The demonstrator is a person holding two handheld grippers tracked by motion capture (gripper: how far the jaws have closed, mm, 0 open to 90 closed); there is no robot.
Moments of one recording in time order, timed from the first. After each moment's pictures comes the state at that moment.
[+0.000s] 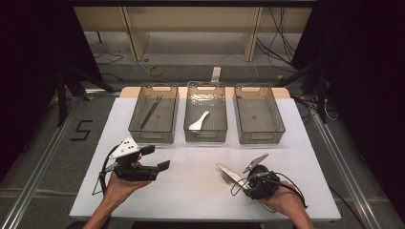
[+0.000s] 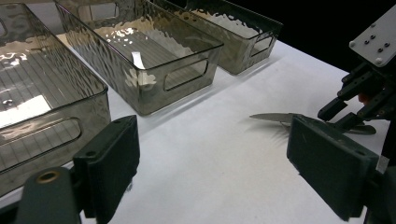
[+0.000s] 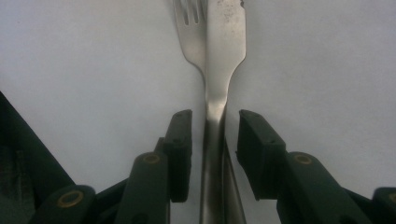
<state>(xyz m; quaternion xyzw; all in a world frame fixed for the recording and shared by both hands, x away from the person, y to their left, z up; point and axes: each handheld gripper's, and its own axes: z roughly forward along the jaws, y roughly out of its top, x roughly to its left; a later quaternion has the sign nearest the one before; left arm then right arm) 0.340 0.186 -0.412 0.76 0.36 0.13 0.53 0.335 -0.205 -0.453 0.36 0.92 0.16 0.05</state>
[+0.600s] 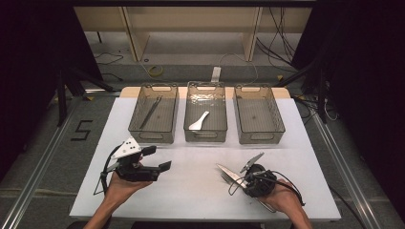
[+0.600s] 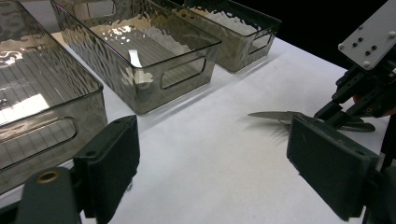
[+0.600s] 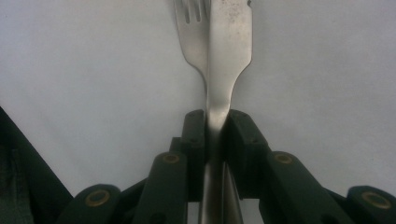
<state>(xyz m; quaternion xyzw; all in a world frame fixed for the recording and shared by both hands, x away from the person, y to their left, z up) 0.340 0.183 -0.412 0.76 0.36 0.13 0.53 0.342 -0.199 -0.458 0.35 0.93 0.14 0.04</state>
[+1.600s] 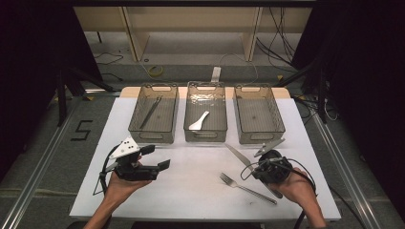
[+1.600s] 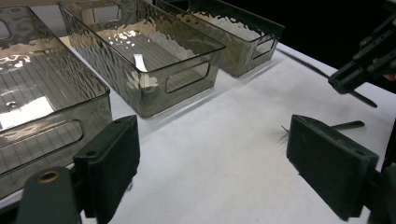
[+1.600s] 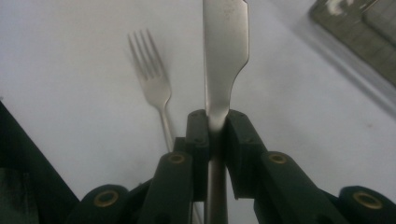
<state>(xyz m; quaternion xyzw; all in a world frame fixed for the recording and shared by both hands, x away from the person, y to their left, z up) 0.340 0.187 -0.411 0.75 0.36 0.13 0.53 0.352 -0.228 -0.399 0.37 0.90 0.21 0.09</state>
